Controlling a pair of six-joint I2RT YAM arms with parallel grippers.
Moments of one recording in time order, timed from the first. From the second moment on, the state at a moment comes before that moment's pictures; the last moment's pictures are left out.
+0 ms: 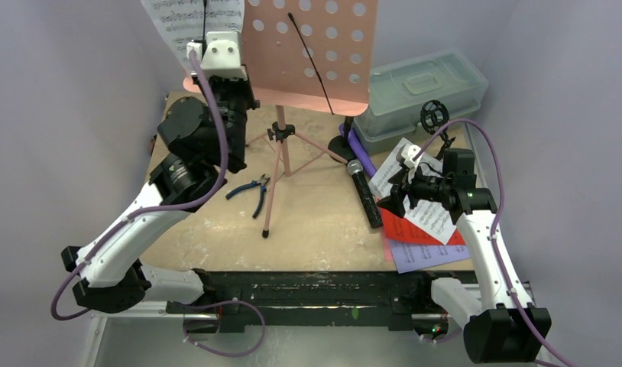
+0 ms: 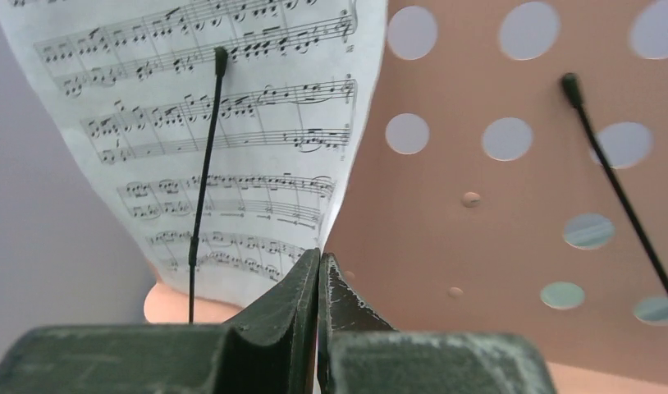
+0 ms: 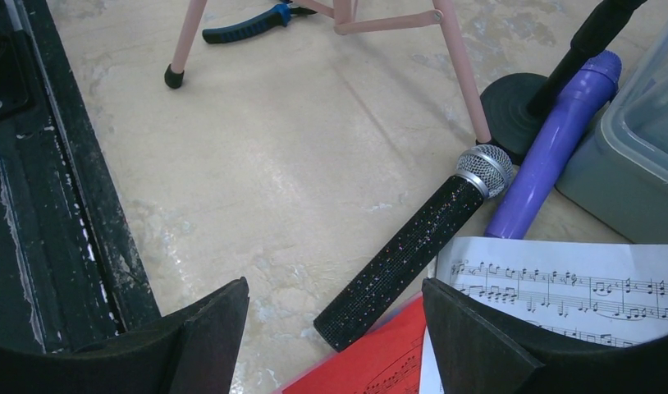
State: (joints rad) left arm -0.96 1.31 1.77 -0.05 -1.03 0.33; right arm 0.01 0.97 0.87 -0.69 -0.88 -0.61
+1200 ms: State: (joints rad) left arm -0.95 0.86 1.26 -0.36 -0.10 -0.21; right arm 0.01 1.03 0.91 -0.81 -1.02 -0.71
